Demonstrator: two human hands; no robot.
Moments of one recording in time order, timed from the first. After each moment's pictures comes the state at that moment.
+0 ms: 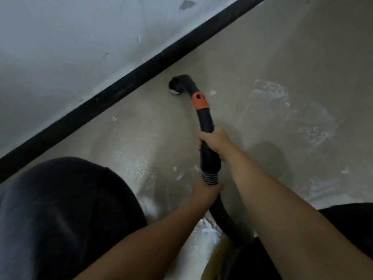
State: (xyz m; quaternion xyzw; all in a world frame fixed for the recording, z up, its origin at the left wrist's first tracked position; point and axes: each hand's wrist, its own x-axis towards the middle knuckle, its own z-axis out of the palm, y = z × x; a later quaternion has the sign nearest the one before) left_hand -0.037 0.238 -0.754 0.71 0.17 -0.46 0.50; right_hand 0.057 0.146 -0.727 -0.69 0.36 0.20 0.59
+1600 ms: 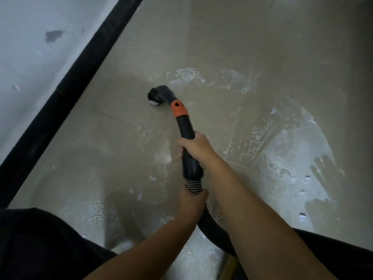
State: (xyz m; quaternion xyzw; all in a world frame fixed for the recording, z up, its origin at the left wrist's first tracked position) left_hand -0.104 0.206 -0.743 0.77 0.02 -0.49 0.40; right_hand -0.053 0.086 -0.724 -0.56 0.51 0.01 0.65
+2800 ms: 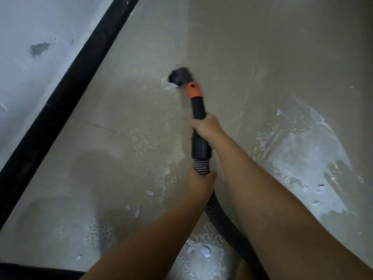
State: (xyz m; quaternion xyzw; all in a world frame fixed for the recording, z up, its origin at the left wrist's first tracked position) left_hand -0.078 0.123 -0.769 0.79 -0.02 -0.47 0.40; right_hand -0.022 -0.008 -0.767 -0.59 0.55 -0.06 0.59
